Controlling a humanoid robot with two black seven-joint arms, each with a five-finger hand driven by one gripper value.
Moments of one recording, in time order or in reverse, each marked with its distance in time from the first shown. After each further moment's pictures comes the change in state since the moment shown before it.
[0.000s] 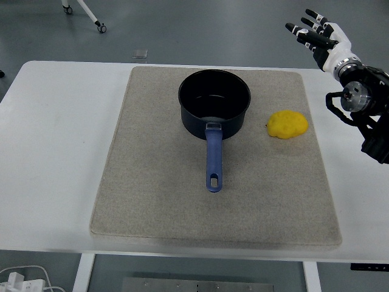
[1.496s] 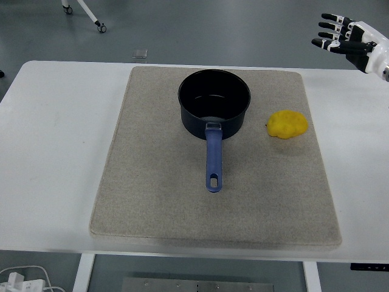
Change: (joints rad) left arm 0.001 0.000 0.000 0.003 0.000 -0.002 0.007; right arm -0.032 -0.284 -0.025 0.108 -0.304 0.397 0.031
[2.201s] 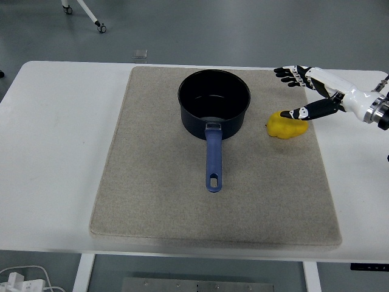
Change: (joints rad) left arm 0.000 0.000 0.000 -0.006 0.000 0.000 0.000; right arm -0.196 -0.230 0.002 0.670 -0.629 -0.301 0.117
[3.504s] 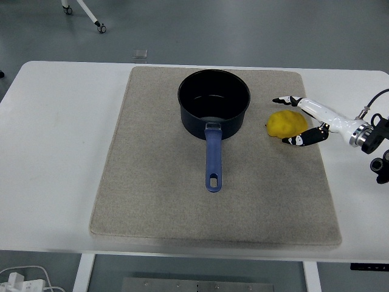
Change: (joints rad) left arm 0.001 0.000 0.000 0.009 0.000 0.000 0.000; right arm -0.019 0.113 -0.190 -0.213 -0.205 -0.253 0.086
